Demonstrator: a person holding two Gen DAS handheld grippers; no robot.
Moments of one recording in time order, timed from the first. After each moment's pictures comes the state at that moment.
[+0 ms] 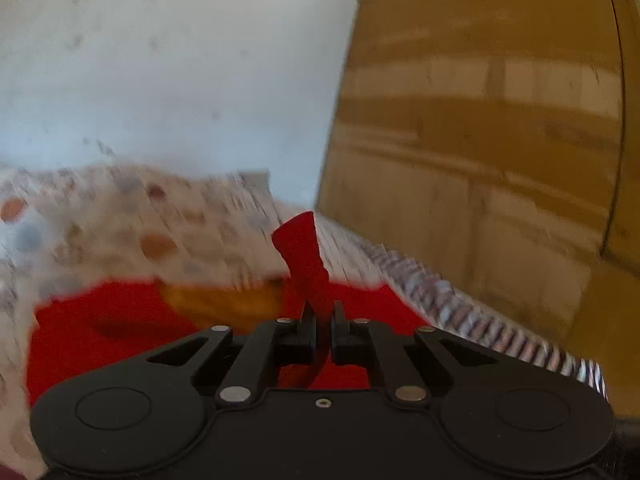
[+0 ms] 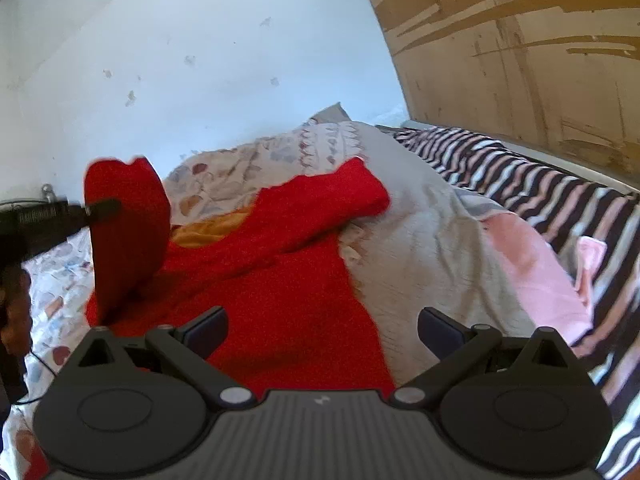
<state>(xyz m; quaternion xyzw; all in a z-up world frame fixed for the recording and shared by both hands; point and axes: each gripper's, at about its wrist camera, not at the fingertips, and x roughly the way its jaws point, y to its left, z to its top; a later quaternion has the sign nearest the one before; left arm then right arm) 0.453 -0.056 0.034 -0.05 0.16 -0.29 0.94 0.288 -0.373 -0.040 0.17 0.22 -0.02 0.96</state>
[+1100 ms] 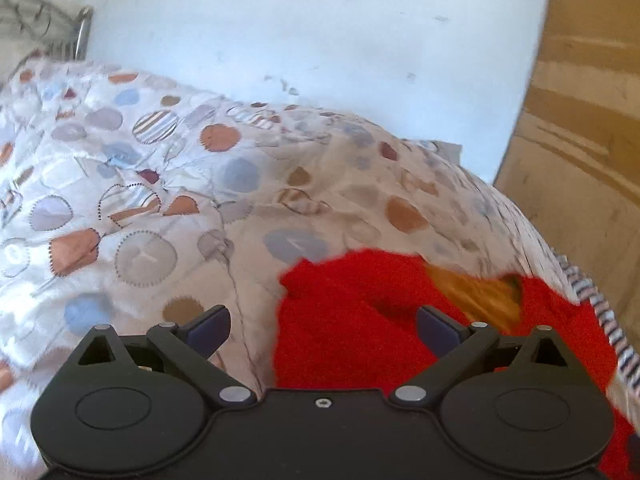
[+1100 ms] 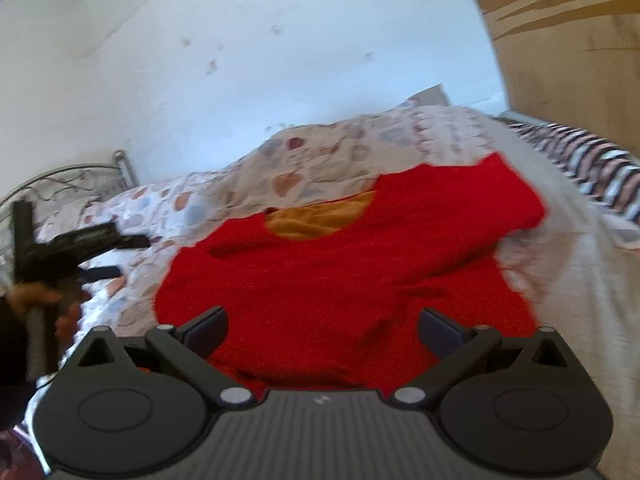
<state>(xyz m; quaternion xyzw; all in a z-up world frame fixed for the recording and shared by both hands) 0.530 0.114 0.030 -0.12 0.26 -0.04 0.96 0.373 -0.302 -0.025 0.14 0.23 0.13 0.95</state>
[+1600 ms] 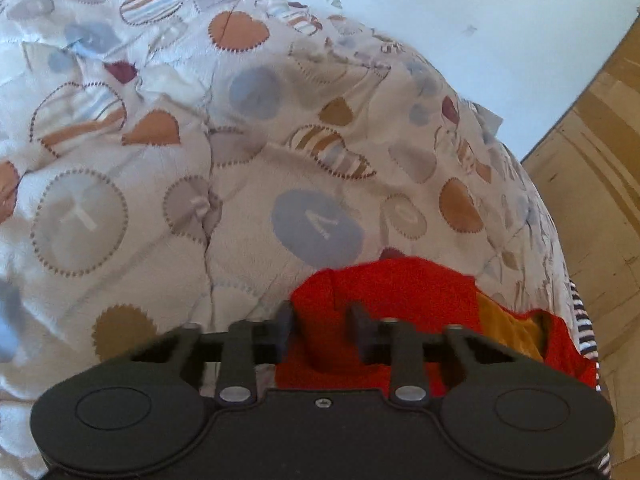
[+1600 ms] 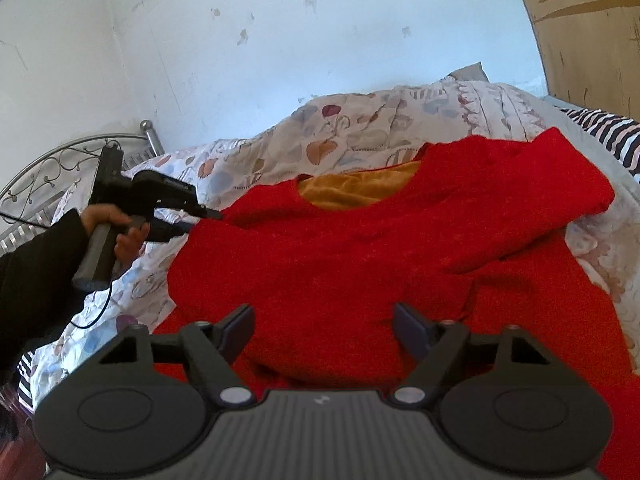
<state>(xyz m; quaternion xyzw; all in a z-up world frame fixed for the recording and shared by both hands) 0.653 0.136 -0.001 -0.23 0.38 -0.05 0.89 0.398 -0.282 -0.044 0.13 0.26 0.18 0.94</state>
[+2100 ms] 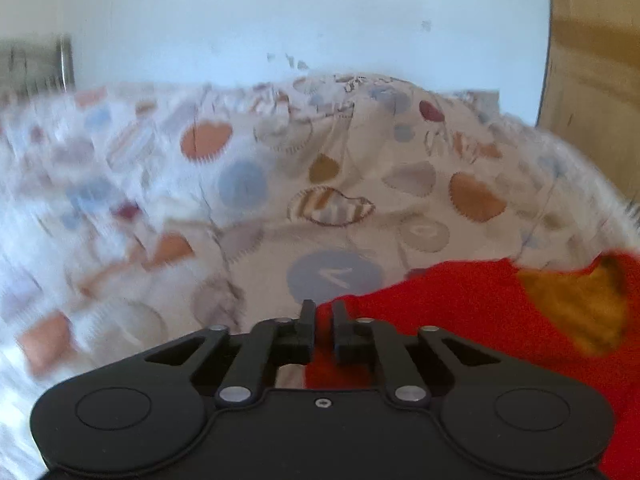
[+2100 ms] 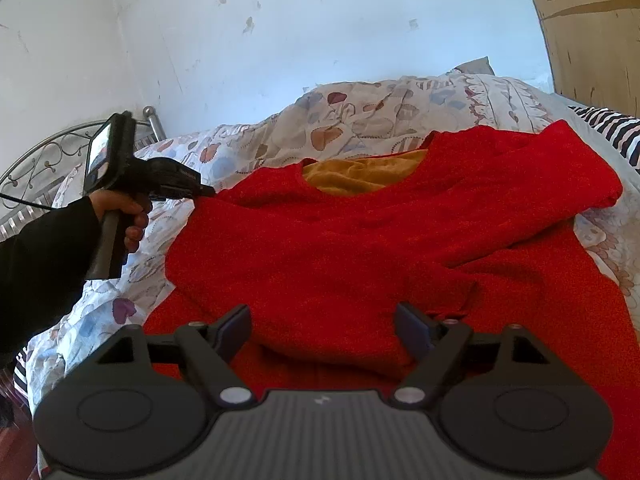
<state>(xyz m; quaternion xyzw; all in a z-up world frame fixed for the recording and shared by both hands) 0.643 0.103 0.017 -0.04 0.31 -0.01 0.95 0.398 -0.275 -0.050 0.11 0.27 0.18 0.94</state>
